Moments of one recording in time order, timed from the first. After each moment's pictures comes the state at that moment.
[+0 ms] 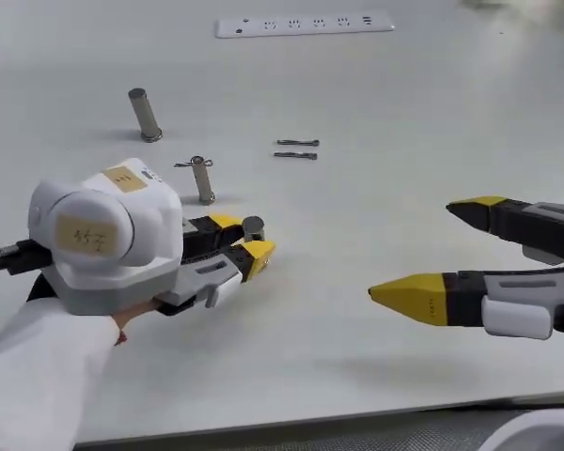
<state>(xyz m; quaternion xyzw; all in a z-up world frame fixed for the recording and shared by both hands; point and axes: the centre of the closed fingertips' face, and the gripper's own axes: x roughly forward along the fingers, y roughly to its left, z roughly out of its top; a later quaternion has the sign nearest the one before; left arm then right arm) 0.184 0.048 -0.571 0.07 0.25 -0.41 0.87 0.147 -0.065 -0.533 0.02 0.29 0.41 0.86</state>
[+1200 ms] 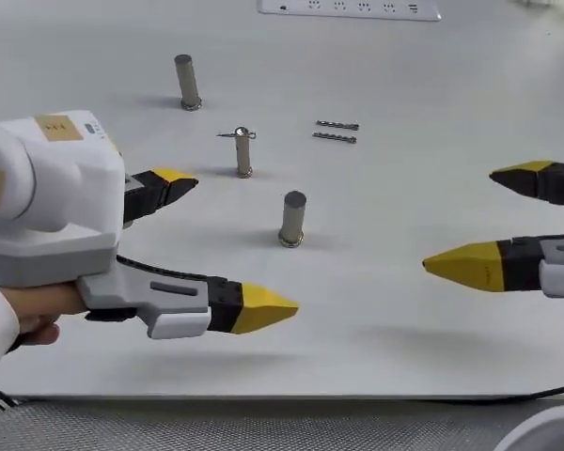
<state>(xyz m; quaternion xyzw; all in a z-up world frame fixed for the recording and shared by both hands) 0.144 0.090 -0.544 0.03 0.27 -0.45 0.85 0.169 -0.068 -0.526 -0.08 0.31 0.45 0.83</state>
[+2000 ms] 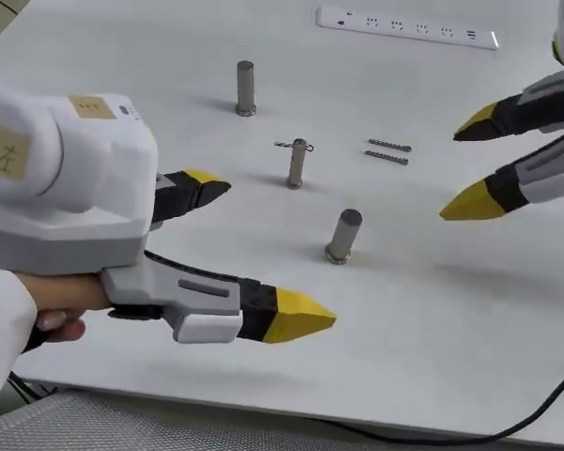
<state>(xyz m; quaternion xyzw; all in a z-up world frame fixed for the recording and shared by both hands) 0.139 0.106 -0.532 -0.01 0.27 -0.44 0.86 0.244 -0.017 -0.548 -0.33 0.37 0.56 0.67</state>
